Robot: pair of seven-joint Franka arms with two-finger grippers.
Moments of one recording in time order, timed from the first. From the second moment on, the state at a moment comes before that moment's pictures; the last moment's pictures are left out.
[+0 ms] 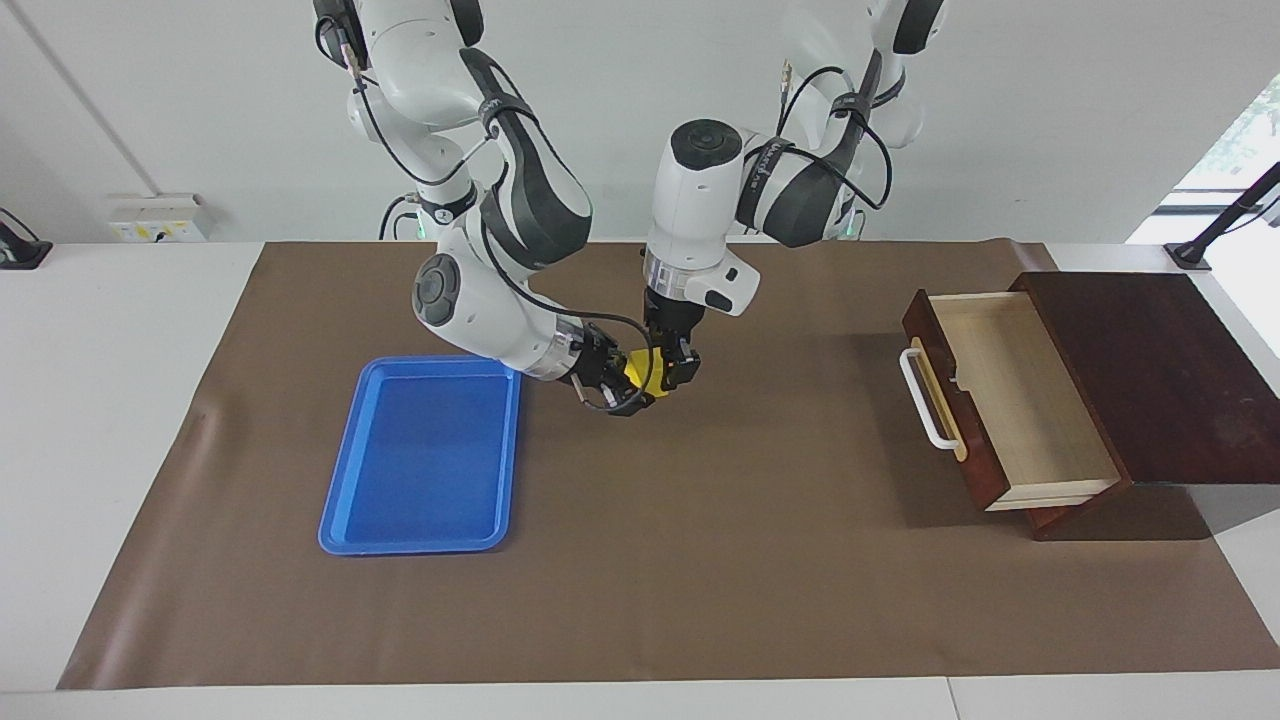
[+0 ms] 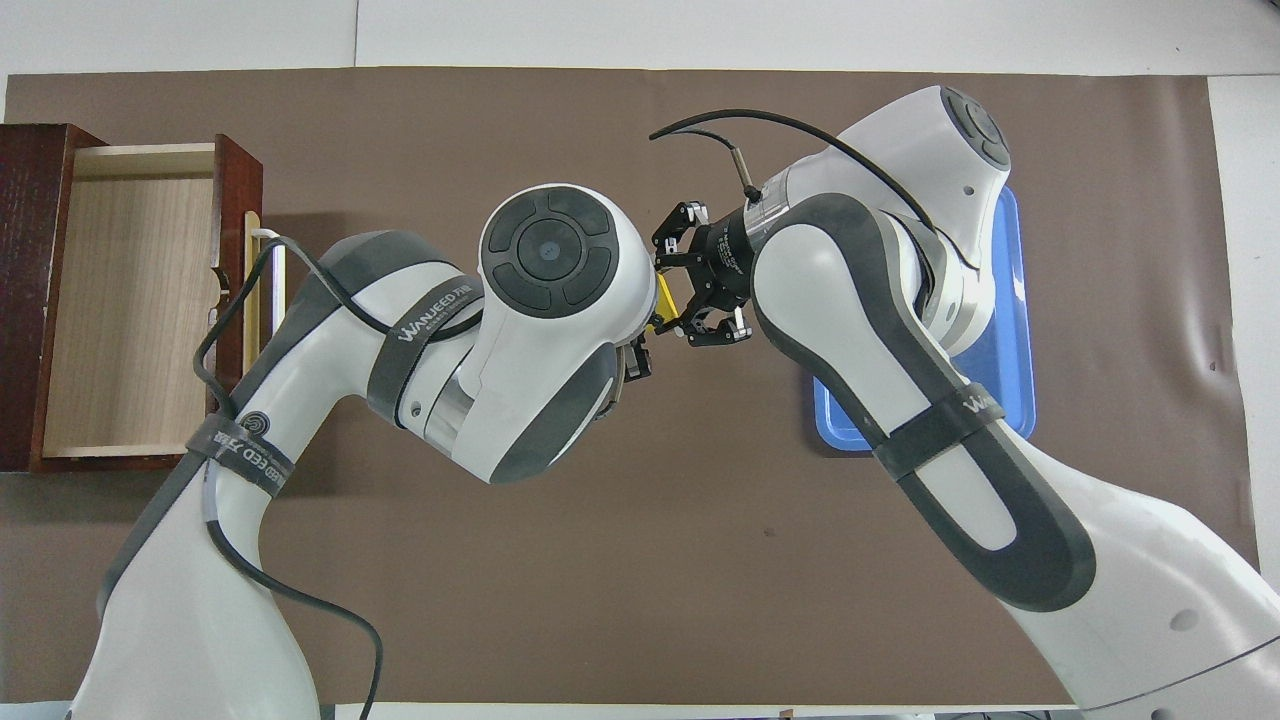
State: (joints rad) left arm -0.62 0.34 -0.07 -1.54 0.01 2.03 -2.46; right arm 0.35 0.43 0.02 -1.56 0.71 1.96 1.31
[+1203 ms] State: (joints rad) left arm -0.52 0.35 -0.05 -1.54 0.03 1.95 -2.42; right arm 0.10 0.42 0.01 -1.55 0.76 1.88 1.29
